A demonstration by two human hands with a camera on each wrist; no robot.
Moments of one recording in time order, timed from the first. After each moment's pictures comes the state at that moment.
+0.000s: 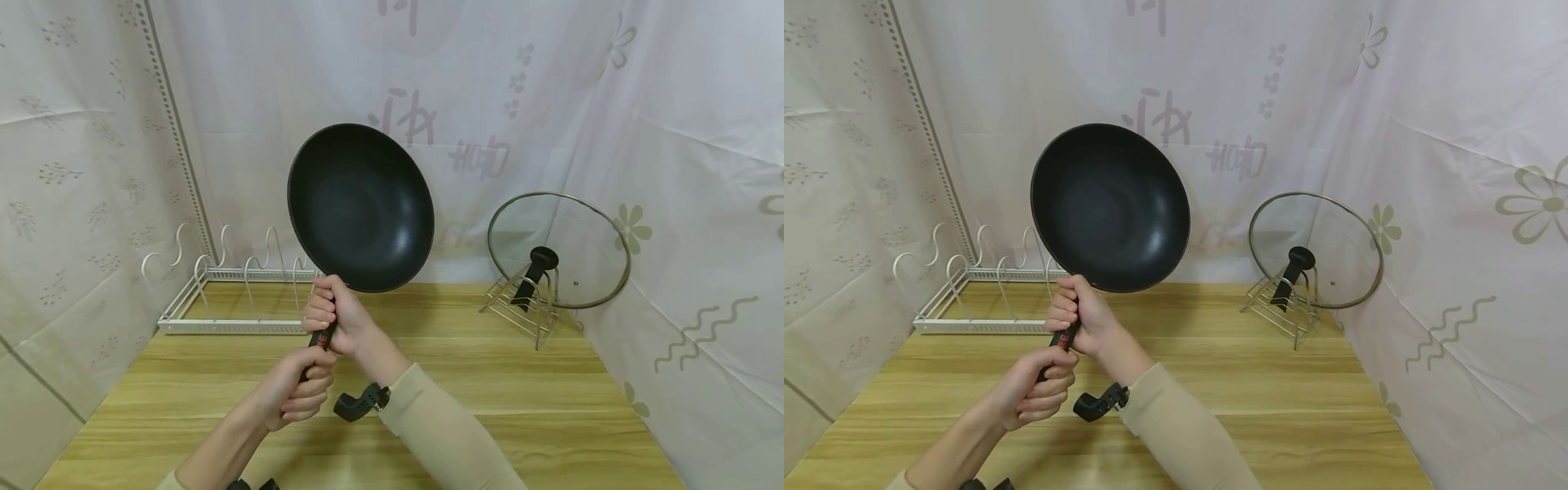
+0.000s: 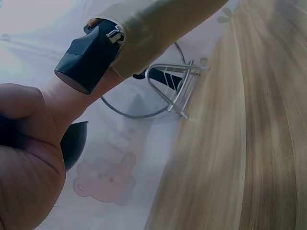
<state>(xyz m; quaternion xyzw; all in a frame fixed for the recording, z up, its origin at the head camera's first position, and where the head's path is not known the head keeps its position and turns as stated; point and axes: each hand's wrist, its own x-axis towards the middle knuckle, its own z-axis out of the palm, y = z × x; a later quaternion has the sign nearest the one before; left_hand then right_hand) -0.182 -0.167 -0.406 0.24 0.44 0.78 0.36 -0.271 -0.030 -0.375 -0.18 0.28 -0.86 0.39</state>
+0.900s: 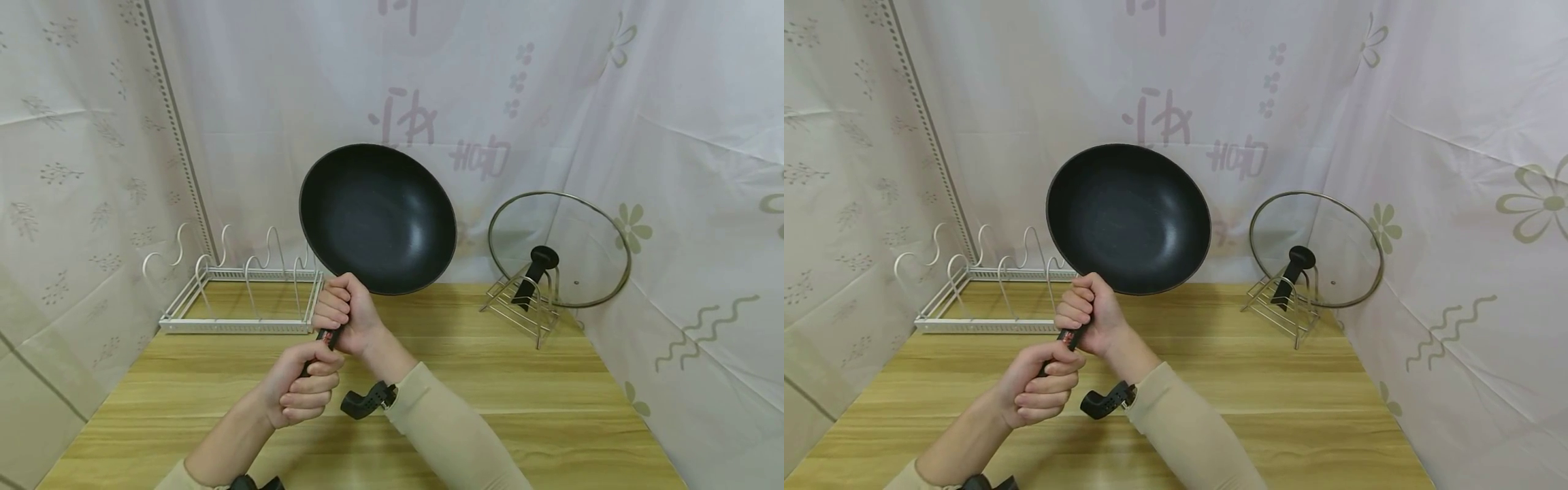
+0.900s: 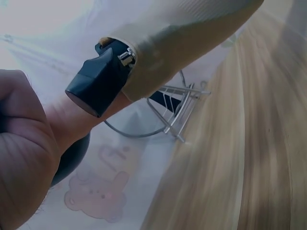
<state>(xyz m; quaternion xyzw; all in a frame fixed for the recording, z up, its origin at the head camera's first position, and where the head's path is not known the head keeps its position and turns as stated) -0.188 -0.160 -0.403 0.26 0.26 0.79 0.49 -0.273 -0.017 -0.376 -0.19 0.19 -0.87 0.41</state>
